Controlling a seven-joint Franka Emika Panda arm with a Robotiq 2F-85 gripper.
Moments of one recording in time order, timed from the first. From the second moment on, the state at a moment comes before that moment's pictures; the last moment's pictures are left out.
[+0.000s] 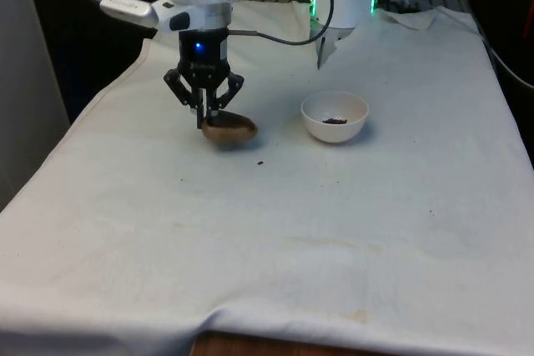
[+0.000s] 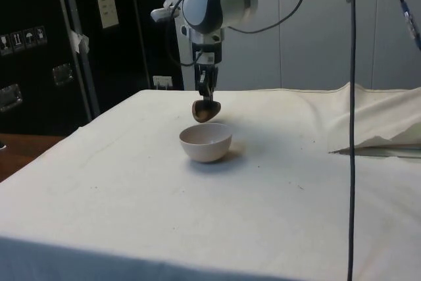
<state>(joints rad) -0.06 0.52 -0.28 -2.05 0.22 2.67 -0.56</state>
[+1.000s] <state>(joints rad) -0.06 0.54 -0.29 -2.02 0.29 2.61 -0.62</state>
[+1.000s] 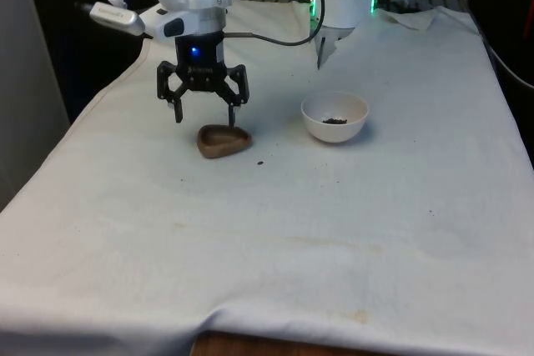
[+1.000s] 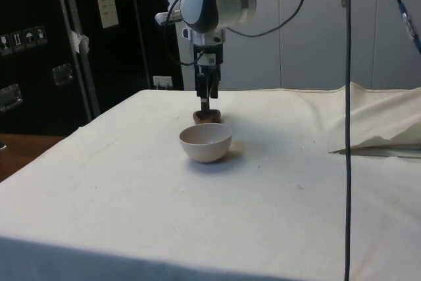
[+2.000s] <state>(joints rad) -0.05 0.40 -0.31 -2.04 0.27 2.51 -0.61</state>
